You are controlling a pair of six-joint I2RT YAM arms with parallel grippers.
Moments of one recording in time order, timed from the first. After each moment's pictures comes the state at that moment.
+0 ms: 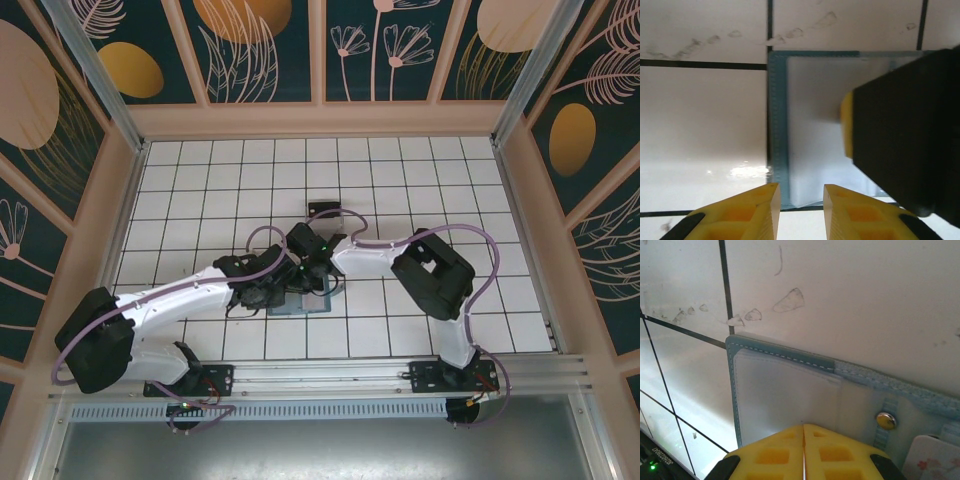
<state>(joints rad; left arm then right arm) -0.87 1.34 0.77 -0.72 -0.11 -0.94 0.97 1.98 1.22 -0.35 -0.35 0.91</state>
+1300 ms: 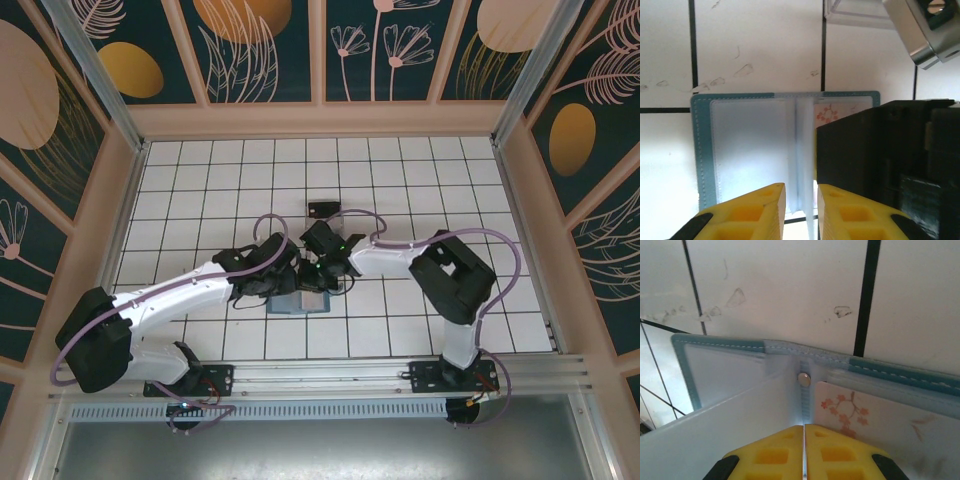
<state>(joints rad) -0.86 1.34 0.85 -0.62 -0.07 -0.94 0.91 1.88 1.09 -0.31 -0.37 0.91</state>
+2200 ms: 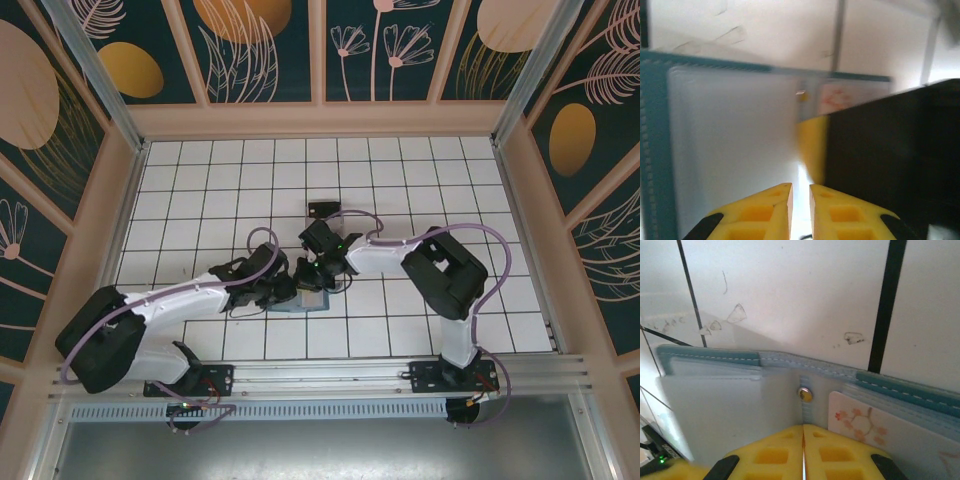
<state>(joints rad) -0.79 1.36 0.60 -0.28 0.12 -1.02 0.90 1.91 1.10 -0.27 -0.41 0.92</state>
